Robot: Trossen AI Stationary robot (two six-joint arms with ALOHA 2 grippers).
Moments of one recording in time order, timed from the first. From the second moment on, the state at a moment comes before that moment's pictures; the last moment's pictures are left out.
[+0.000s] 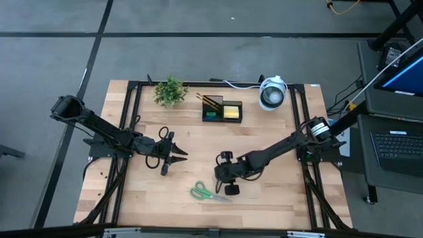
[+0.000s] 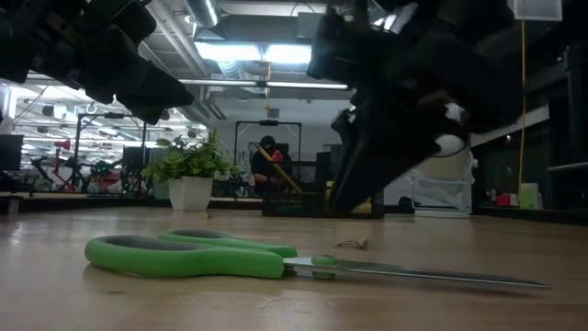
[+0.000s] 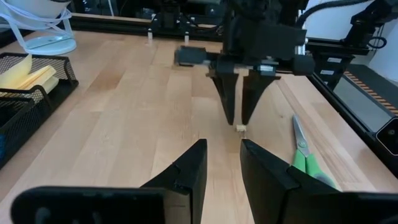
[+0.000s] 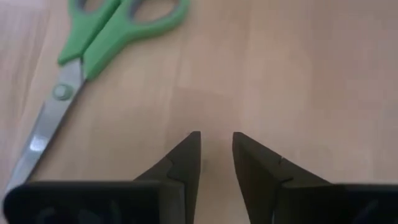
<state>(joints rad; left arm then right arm) -0.33 1.13 0.24 0.60 -0.25 -0.21 0.37 1.94 1.19 -0.27 0.16 0.18</state>
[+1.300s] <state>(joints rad) -0.33 1.13 0.25 0.60 -0.25 -0.21 0.38 1.95 1.19 -0.33 0.11 0.28</state>
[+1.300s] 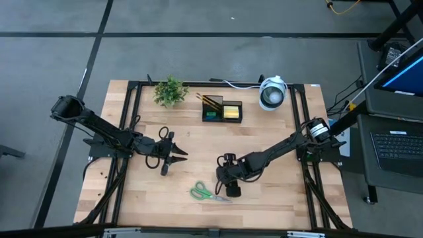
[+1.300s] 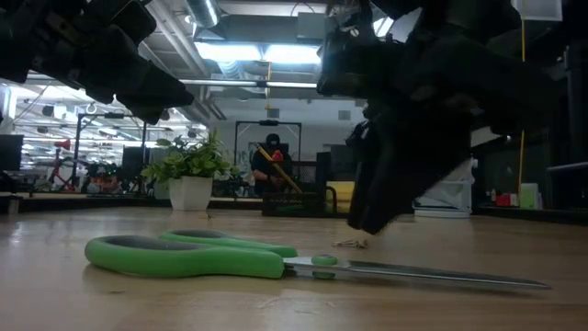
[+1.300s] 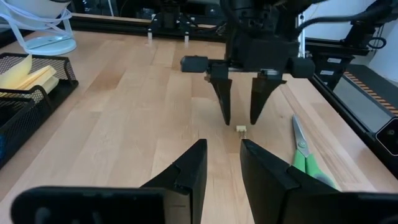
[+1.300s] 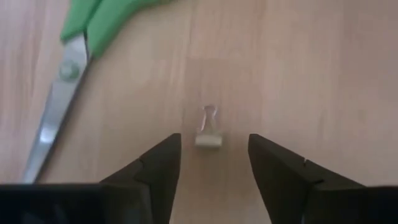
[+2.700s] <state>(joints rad) -0.33 1.13 0.25 0.60 -0.25 -0.21 0.38 2.01 1.19 -0.36 0.11 0.28</state>
